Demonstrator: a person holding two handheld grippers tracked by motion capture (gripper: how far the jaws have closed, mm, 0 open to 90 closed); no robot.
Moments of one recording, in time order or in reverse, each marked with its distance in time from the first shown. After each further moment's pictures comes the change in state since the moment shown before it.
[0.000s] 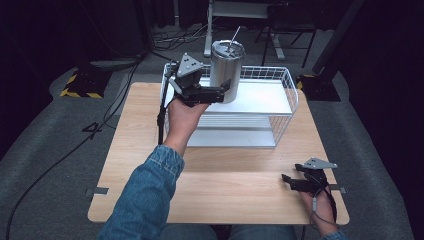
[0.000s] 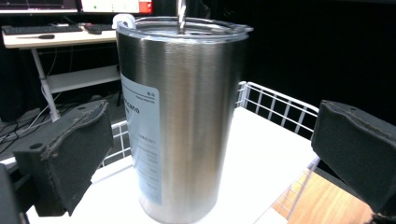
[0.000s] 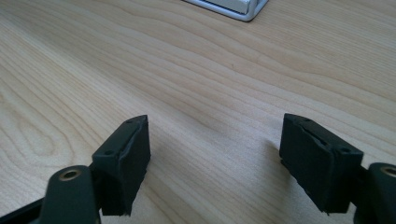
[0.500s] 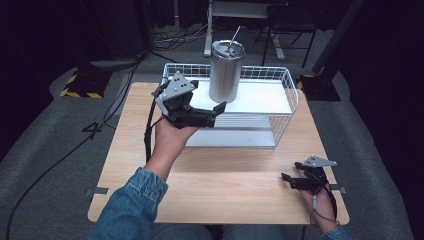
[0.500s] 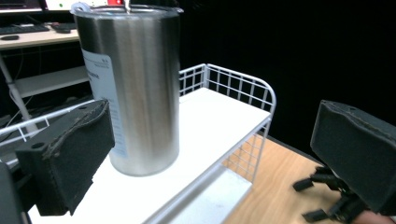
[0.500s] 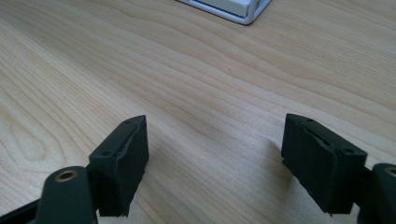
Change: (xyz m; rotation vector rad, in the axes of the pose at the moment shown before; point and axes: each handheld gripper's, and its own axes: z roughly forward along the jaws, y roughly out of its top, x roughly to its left) left arm -0.022 -0.019 -0.051 0.030 -0.123 0.045; right arm -0.005 0.003 0.003 0.004 0.015 -0.017
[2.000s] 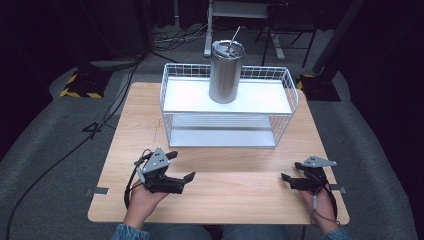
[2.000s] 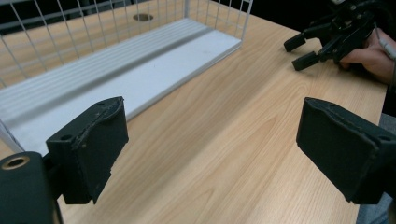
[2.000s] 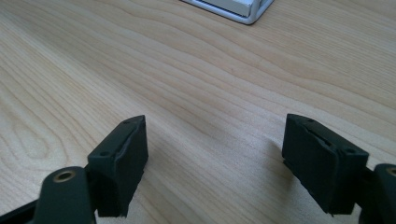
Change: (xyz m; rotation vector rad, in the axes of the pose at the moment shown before) left arm 0.002 -0.184 -0.048 0.251 -0.039 -0.051; right arm 0.000 0.000 0.000 0.000 0.004 -0.005
